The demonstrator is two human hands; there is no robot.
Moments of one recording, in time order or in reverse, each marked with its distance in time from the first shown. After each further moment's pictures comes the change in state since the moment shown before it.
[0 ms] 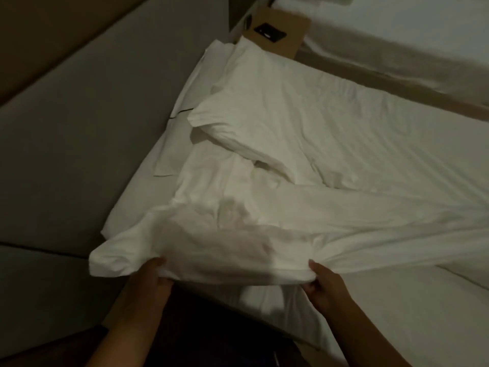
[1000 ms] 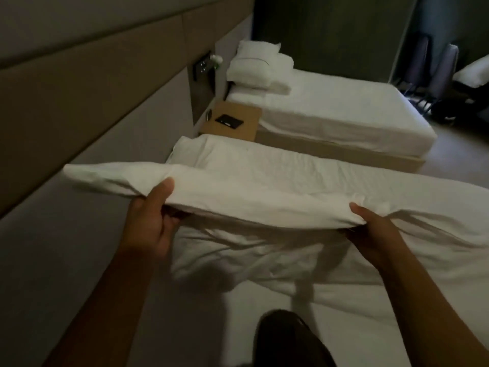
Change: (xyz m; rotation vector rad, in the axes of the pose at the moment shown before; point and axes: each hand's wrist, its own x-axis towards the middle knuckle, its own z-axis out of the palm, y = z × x) left_hand -0.092 0.245 0.277 0.176 -0.640 0.686; right_hand -0.024 -0.245 0.193 -0.135 -0.203 -0.615
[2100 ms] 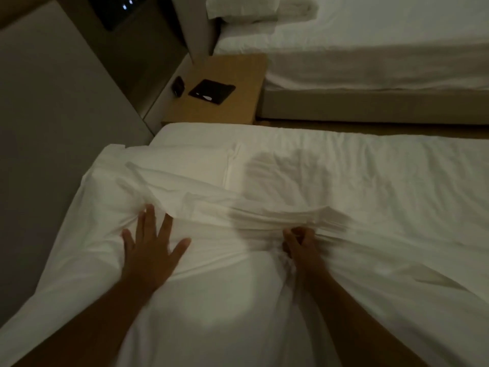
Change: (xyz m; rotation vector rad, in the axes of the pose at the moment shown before) left_hand 0.505 -0.392 0.041 2.073 -0.155 0.046; right_hand 0.600 0.250 0.014 -0.500 0.011 0.139
